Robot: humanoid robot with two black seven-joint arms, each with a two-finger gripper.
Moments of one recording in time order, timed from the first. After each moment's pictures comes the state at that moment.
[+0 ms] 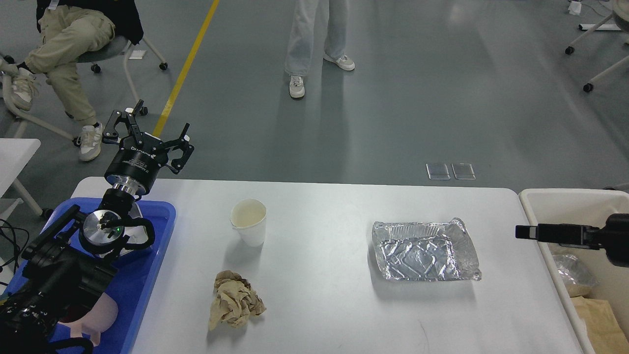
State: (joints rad) left arm -0.64 0.18 -1.08 -0.61 -0.14 -0.53 -0.14; right arm 0.67 -1.17 0.34 1.37 -1.31 0.42 0.51
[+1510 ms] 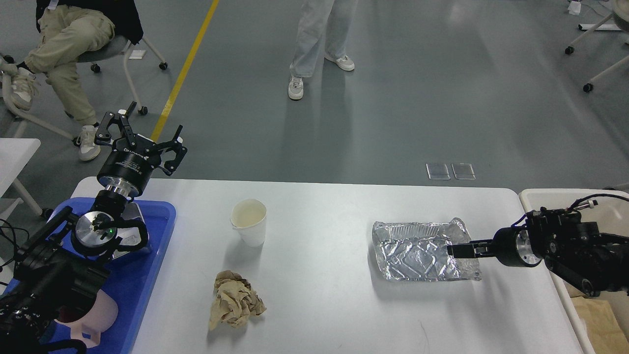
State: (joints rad) left arm -0.63 0.20 -1.08 -0.61 -0.14 -0.53 -0.14; right arm 0.82 -0.48 -0.06 0.65 -1.36 0.26 0.42
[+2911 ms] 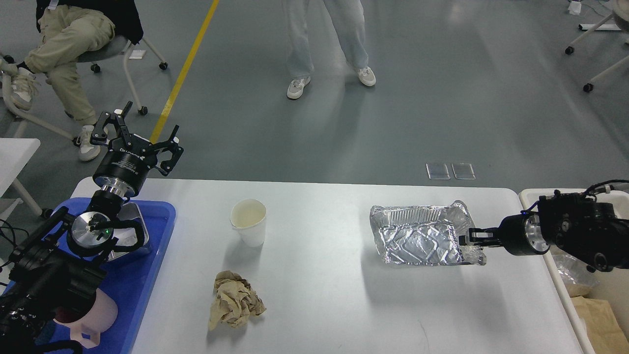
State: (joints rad) left arm -0.62 0.21 -1.08 -0.61 -0.14 -0.53 -0.14; right arm 1.00 -0.59 -0.32 0.80 -0.99 0.38 0.48
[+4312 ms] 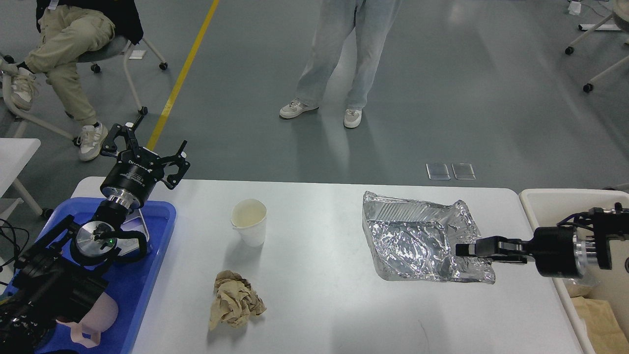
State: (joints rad) left arm -0.60 0.21 -1.03 -0.61 -0.14 -0.52 -0.13; right arm 1.04 -1.00 -0.26 1.40 -0.96 0.31 0.61
